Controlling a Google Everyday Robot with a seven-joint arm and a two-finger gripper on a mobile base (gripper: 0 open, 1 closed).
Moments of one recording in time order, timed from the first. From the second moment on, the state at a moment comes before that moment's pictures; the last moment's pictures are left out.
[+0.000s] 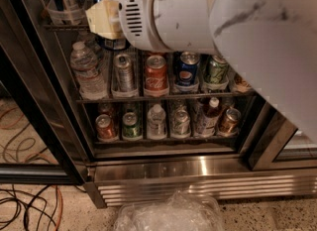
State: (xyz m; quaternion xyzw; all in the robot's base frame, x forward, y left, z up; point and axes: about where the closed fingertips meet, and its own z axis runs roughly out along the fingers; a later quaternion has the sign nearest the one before) arm 0.473 0.063 1.089 -0.25 0.76 0.25 0.54
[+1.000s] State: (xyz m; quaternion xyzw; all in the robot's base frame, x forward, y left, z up) arm 0.349 0.101 1.027 -0.25 0.80 0.30 0.45
